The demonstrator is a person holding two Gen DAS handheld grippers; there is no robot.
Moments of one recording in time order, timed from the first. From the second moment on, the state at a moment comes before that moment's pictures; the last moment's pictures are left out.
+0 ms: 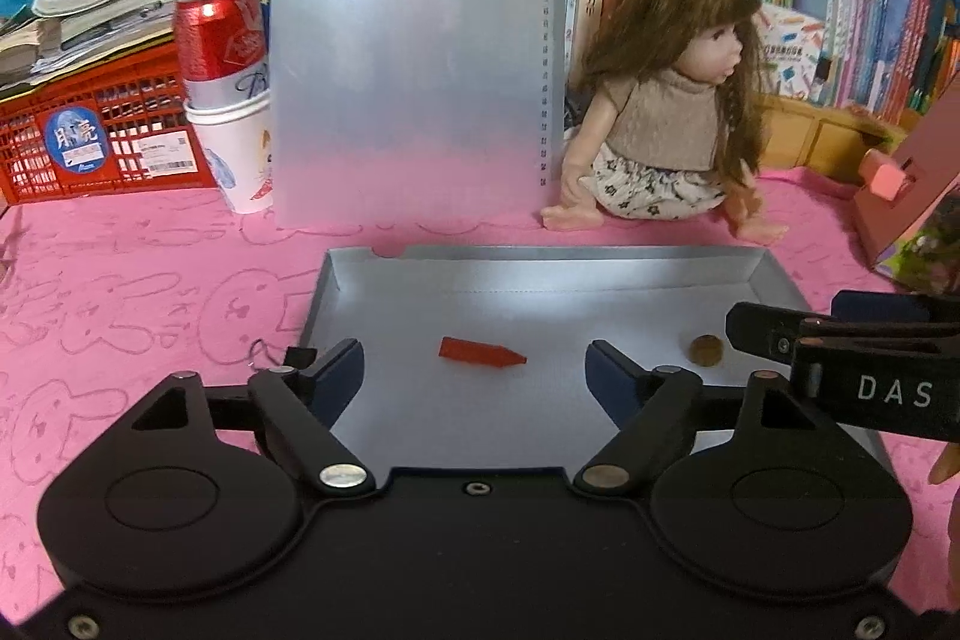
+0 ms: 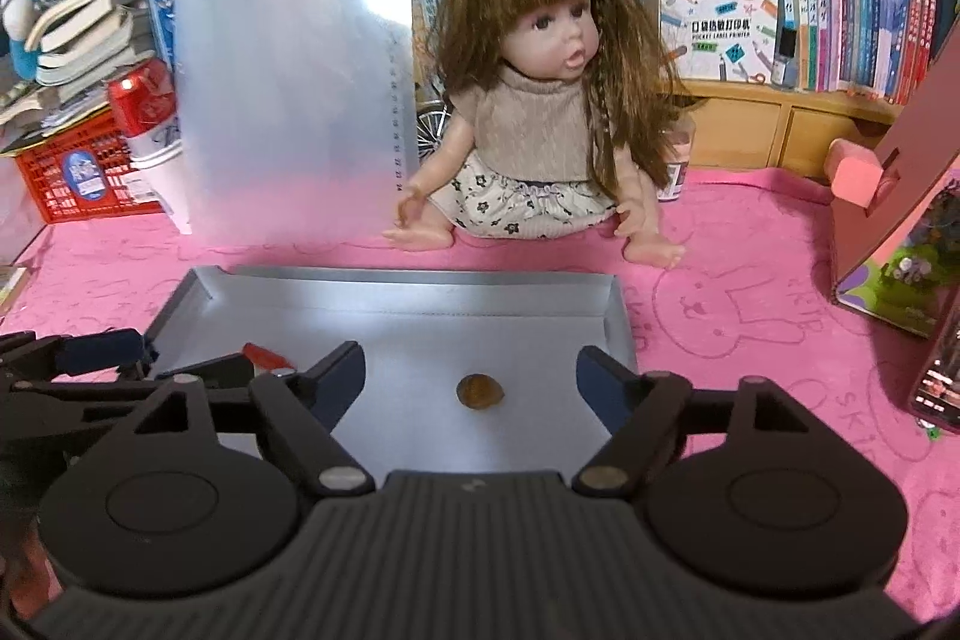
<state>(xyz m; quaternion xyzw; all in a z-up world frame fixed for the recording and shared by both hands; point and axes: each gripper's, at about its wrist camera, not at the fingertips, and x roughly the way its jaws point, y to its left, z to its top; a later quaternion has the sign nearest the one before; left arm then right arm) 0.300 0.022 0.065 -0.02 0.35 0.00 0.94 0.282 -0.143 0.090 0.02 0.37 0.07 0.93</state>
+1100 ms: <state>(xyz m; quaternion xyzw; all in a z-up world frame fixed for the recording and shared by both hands) 0.114 0.033 0.083 -0.01 0.26 -0.07 0.96 0.120 -0.151 0.118 0.00 0.25 0.13 0.96</state>
